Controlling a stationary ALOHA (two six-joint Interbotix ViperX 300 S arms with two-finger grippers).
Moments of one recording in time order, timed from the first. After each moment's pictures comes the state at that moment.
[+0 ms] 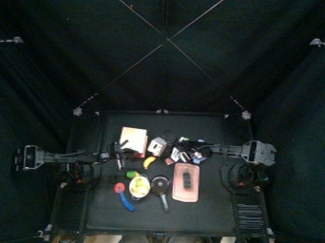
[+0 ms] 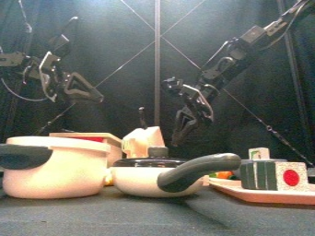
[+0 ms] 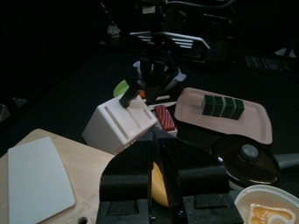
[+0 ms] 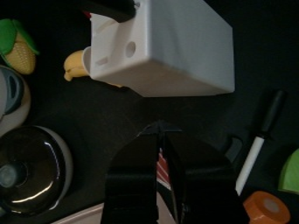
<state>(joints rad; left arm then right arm) 0.24 -0.49 1.23 -0.04 -0.60 0.00 -0.35 -0.06 0.61 0.19 0.29 0.04</state>
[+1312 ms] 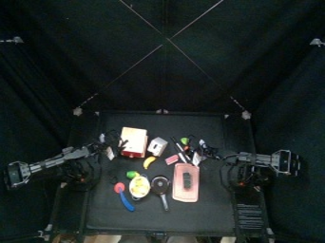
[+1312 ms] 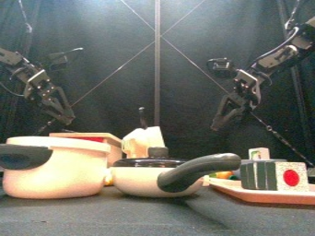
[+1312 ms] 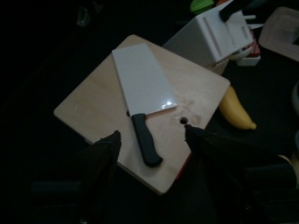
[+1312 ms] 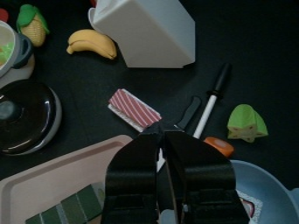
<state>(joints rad) 0.56 -0.77 1.21 0.08 0.14 0.00 -0.36 -0.40 0.96 0.09 0.08 0.04</state>
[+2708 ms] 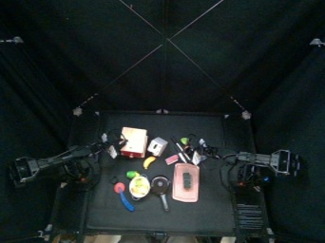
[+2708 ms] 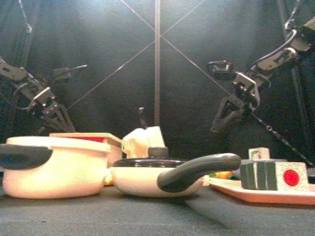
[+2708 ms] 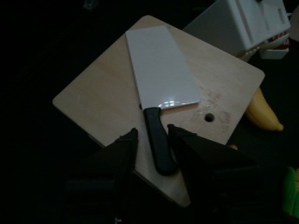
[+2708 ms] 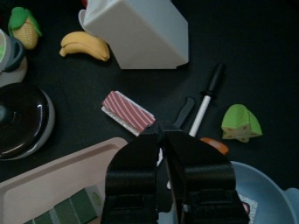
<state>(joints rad) 0.61 -0.60 1.23 0.07 -0.02 0.00 -0.38 -0.39 0.96 0.09 0.07 0.04</state>
